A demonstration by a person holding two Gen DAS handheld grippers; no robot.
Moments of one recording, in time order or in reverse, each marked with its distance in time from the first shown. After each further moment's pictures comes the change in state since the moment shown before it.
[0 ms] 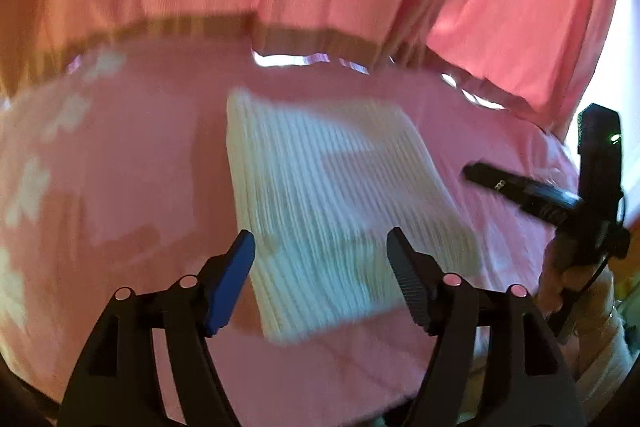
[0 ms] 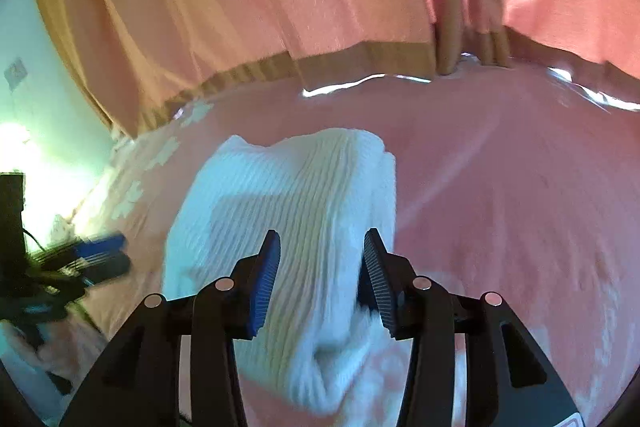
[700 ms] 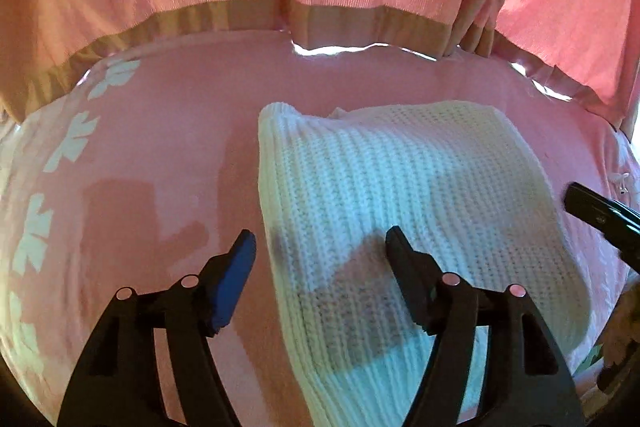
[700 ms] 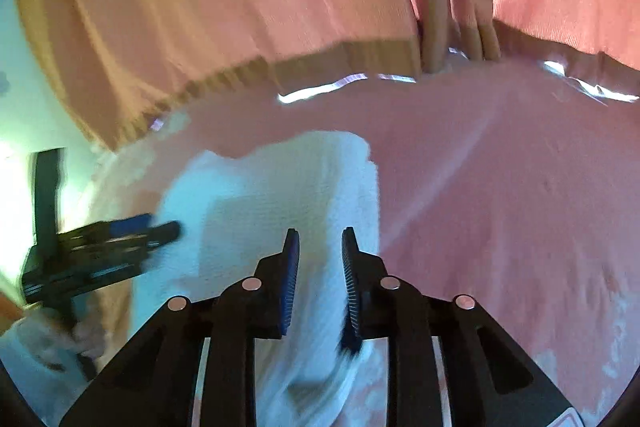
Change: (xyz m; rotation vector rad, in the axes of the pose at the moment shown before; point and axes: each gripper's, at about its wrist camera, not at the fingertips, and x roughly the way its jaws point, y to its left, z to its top) left arm 0.085 0.022 0.028 0.018 0.064 0.164; right arm -0.008 -0.013 -0.006 0.053 -0.056 -0.020
